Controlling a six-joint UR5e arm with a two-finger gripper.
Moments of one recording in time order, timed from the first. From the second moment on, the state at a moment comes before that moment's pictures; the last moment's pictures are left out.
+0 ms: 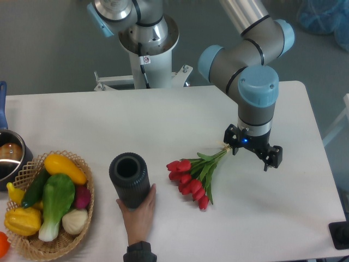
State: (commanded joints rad) arm 2.63 -1.98 -1.59 -0.96 1.61 1.31
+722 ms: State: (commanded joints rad) arm 2.57 -1.95 -1.73 -0.96 1.63 1.31
